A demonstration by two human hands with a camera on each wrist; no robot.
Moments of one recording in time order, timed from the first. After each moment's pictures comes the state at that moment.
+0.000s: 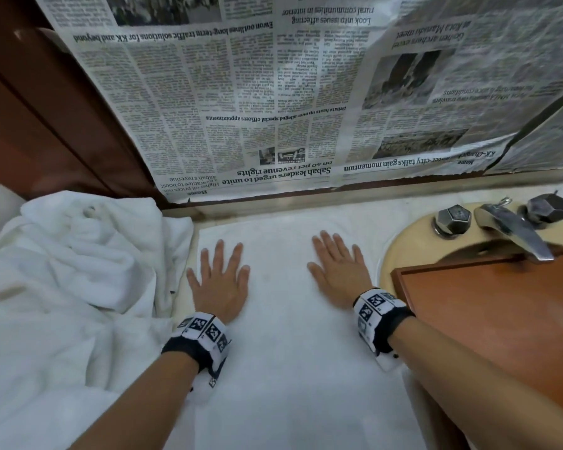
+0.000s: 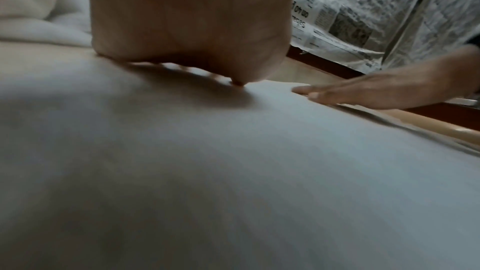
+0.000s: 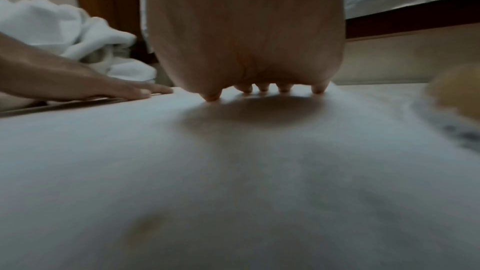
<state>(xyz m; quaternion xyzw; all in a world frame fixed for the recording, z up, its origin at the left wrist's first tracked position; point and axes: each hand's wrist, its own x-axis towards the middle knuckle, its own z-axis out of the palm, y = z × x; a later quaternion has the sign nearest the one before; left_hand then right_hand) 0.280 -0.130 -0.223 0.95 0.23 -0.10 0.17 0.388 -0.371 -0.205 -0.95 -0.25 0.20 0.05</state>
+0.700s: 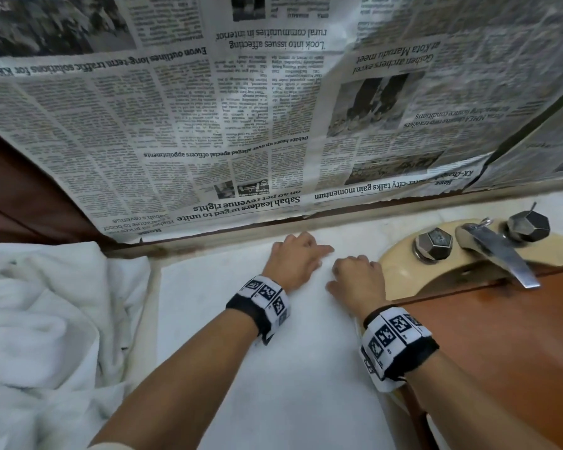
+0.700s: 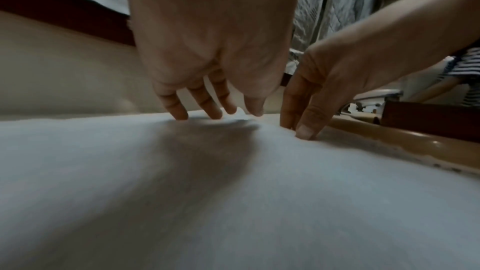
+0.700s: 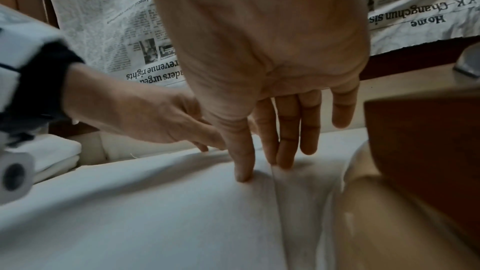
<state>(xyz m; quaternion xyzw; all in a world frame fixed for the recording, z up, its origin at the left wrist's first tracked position) 0.450 -0.246 -0.185 0.96 -0.11 -0.08 0.23 0.450 -0.403 -0.172 -0.98 -0.10 0.16 0.00</state>
